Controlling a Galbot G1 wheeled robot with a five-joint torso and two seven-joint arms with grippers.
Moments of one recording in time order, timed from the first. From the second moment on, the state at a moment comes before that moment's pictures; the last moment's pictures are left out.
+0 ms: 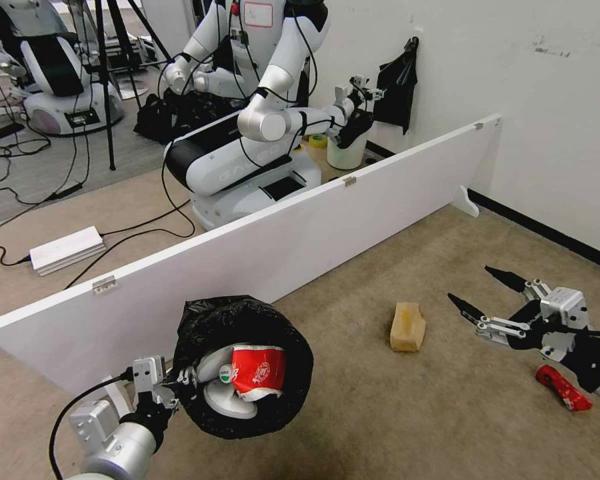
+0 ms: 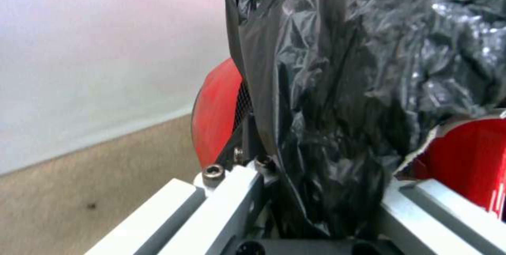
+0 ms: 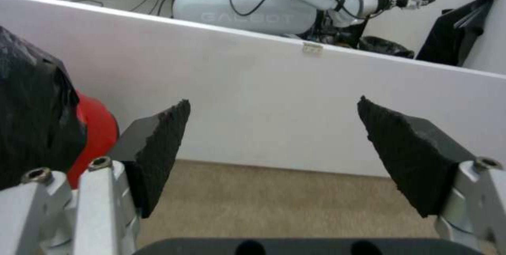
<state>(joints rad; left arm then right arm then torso) 1.81 -1.39 -0.69 -2.40 -0.57 0.50 -0.01 -1.90 0.85 1.22 2.33 0.72 -0.16 -0.46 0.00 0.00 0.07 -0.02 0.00</state>
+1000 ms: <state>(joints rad) 1.83 -1.40 -0.69 -2.40 -0.56 0.49 0.03 -1.91 0.84 1.22 2.31 0.75 -0.13 -0.51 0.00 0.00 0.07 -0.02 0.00</state>
